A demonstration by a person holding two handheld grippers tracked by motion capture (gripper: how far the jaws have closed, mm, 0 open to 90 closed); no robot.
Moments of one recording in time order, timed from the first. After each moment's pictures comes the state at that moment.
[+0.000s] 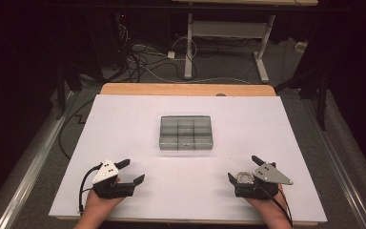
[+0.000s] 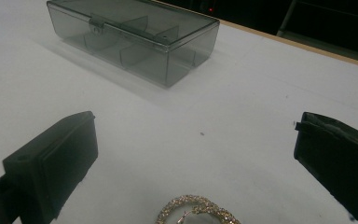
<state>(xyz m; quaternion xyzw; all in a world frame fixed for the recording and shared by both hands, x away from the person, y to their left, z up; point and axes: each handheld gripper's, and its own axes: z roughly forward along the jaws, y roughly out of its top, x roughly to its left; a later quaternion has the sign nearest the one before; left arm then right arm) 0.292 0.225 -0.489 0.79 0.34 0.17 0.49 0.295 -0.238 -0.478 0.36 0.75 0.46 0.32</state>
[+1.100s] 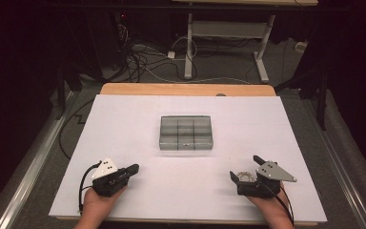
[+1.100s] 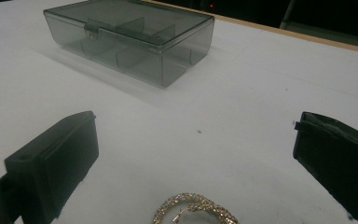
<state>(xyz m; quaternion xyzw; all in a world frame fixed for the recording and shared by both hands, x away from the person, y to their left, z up) 0.298 0.228 -0.489 0.78 0.37 0.15 0.49 0.299 -0.245 -0.476 0.38 0.74 0.47 0.30</state>
